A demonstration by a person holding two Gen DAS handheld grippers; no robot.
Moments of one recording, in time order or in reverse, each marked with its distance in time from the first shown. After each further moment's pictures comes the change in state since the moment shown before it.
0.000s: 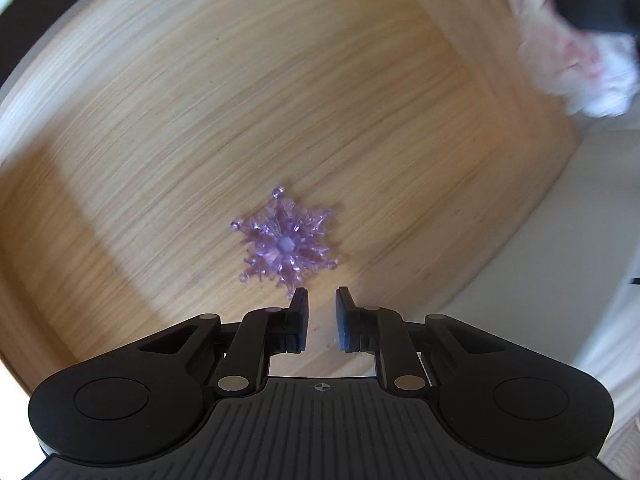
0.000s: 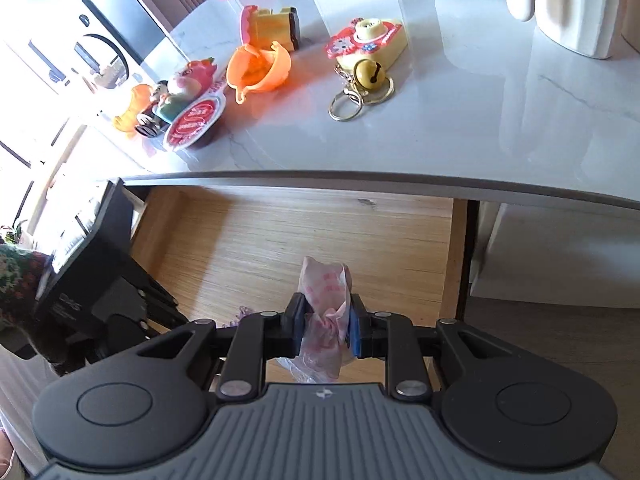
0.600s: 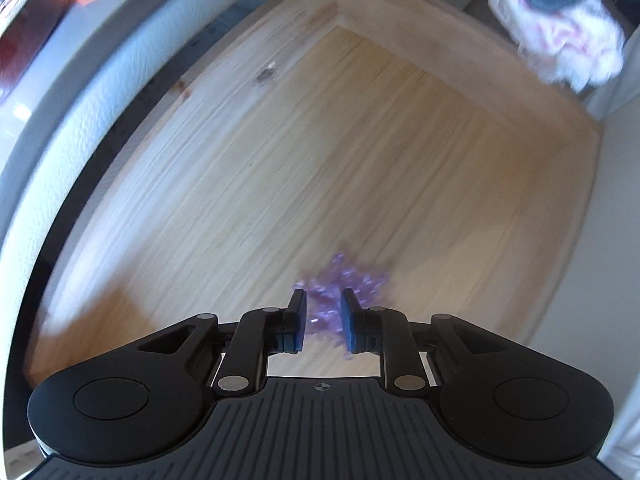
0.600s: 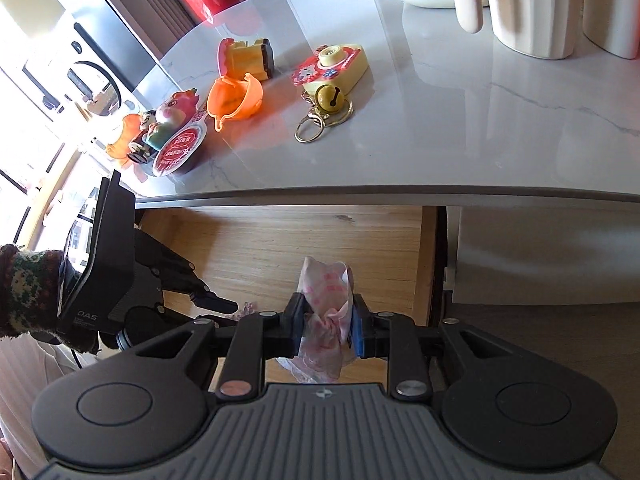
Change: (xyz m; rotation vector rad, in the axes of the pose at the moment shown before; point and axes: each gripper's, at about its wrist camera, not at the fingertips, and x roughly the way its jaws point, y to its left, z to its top) left arm -0.021 -0.013 -0.011 0.265 -0.292 0.270; right arm -0.013 -0.012 -0.013 0.032 -0.080 -0.030
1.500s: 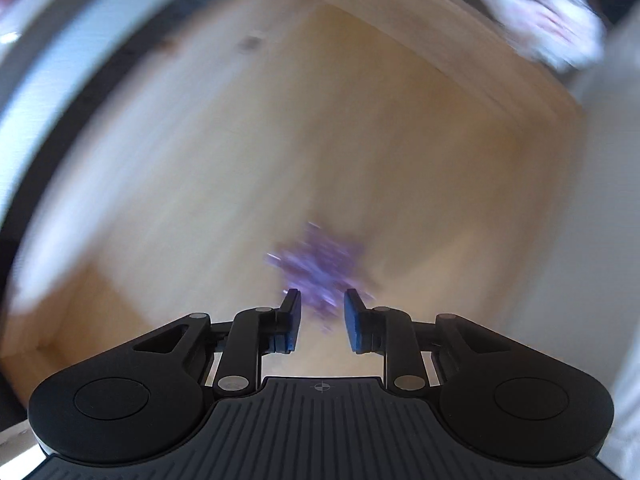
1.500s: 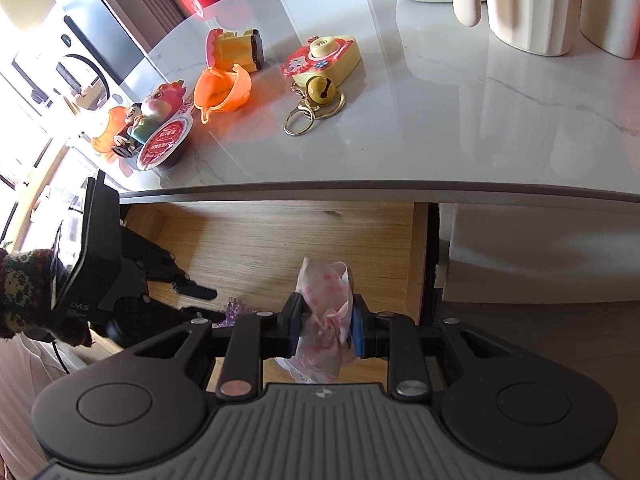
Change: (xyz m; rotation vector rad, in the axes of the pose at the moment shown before) left arm -0.012 0.015 -0.015 0.022 0.063 -0.175; right arm 0.007 0.000 0.001 -0.003 0.005 -0.050
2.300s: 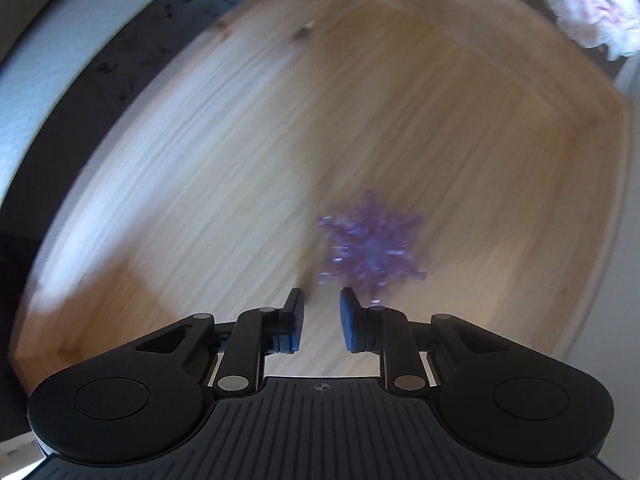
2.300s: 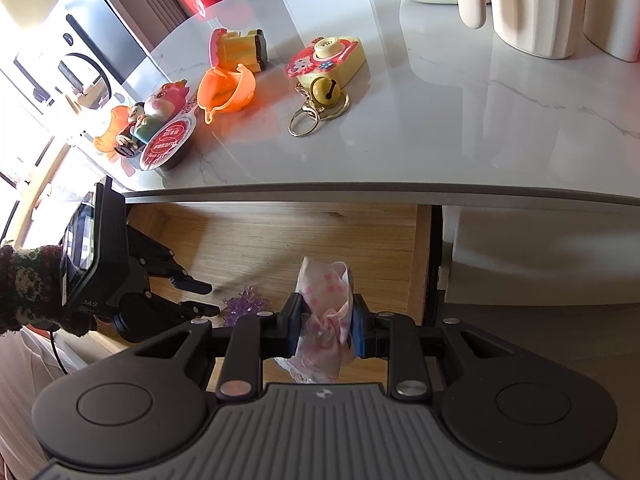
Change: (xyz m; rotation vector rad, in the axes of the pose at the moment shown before) left arm -0.008 0.025 -0.015 -0.042 -0.063 0.100; right arm 0.000 0.002 0.001 -0.019 -0.004 -0.011
